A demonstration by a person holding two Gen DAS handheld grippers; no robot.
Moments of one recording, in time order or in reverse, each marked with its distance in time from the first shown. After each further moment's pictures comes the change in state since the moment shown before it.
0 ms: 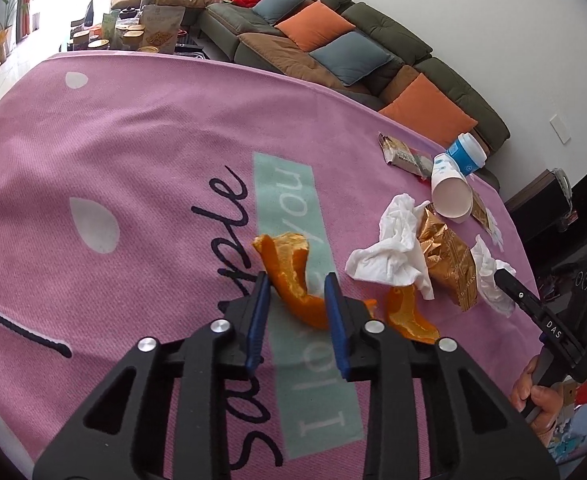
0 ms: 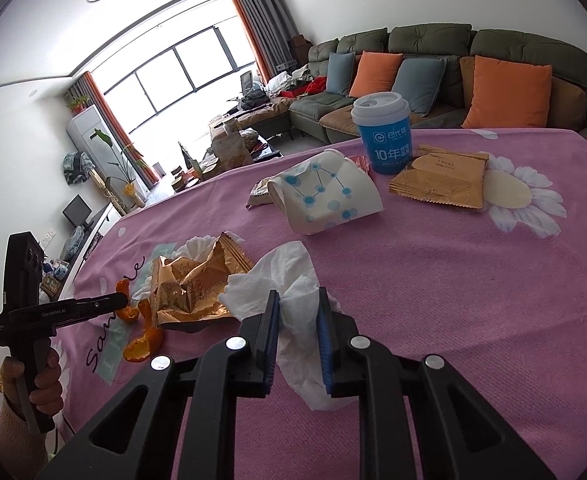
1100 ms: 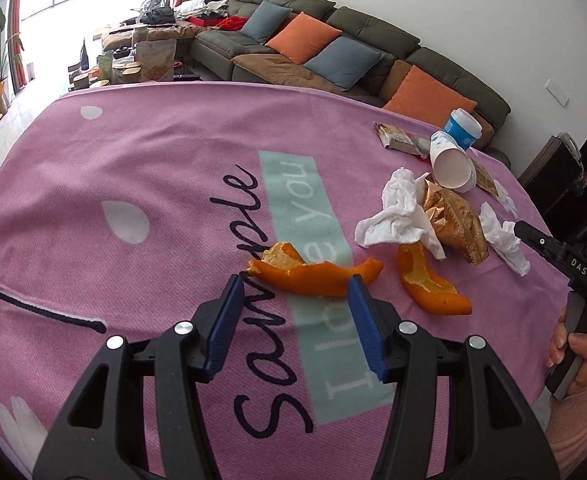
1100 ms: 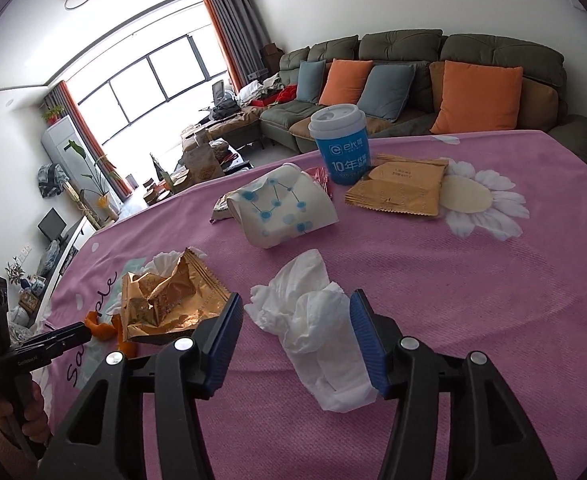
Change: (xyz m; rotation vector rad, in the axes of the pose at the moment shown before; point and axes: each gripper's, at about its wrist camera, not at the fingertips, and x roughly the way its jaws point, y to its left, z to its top) left arm -0.020 -0.005 -0.027 0.144 -0.063 0.086; right arm -0.001 -0.017 0.003 0.036 -0.020 -0.115
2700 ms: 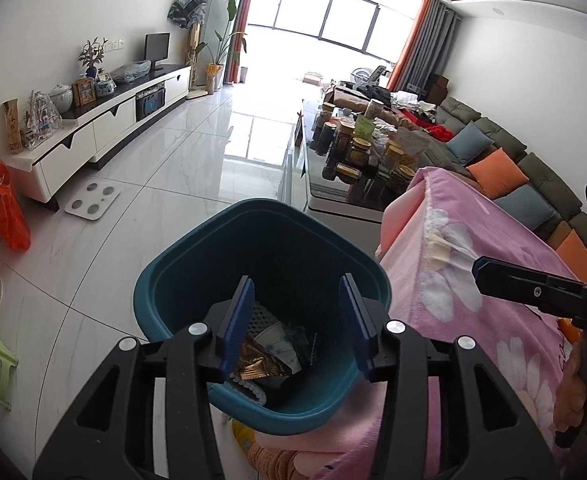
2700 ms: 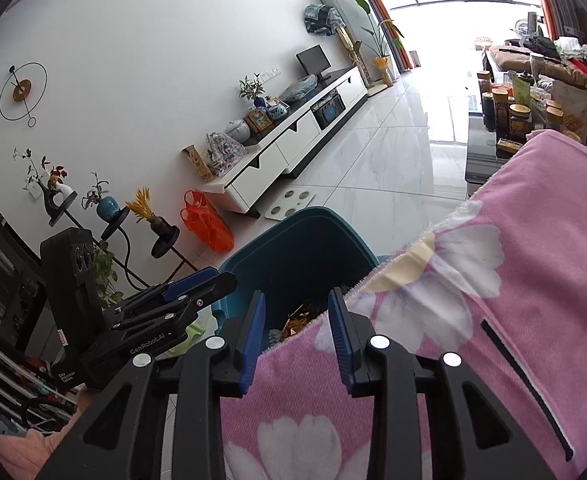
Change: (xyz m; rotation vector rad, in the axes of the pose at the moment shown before) left arm -0.236 0.282 -0.152 -0.484 -0.370 0.508; right arm 0.068 0.481 -0.092 -0.594 0.408 0.840
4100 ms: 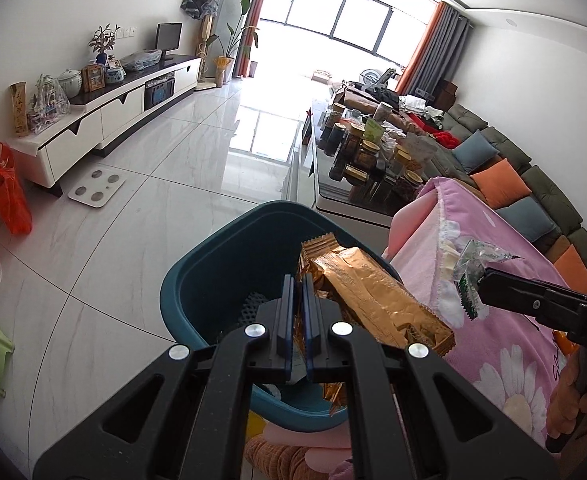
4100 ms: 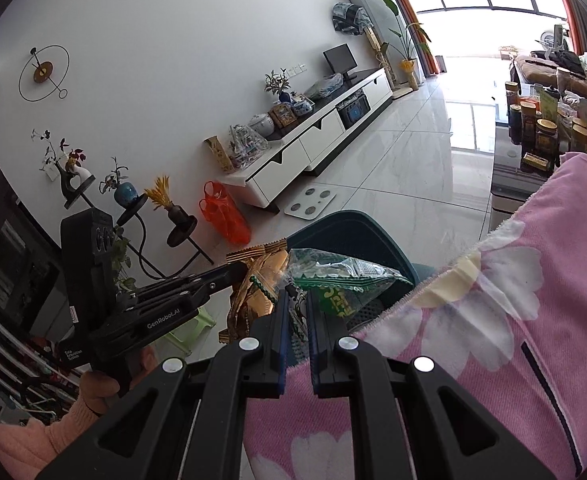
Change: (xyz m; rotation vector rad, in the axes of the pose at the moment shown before) left arm -0.019 0.043 0.004 -0.072 0.028 0.027; right arm 0.023 0.023 0.006 -0.065 0.038 0.067
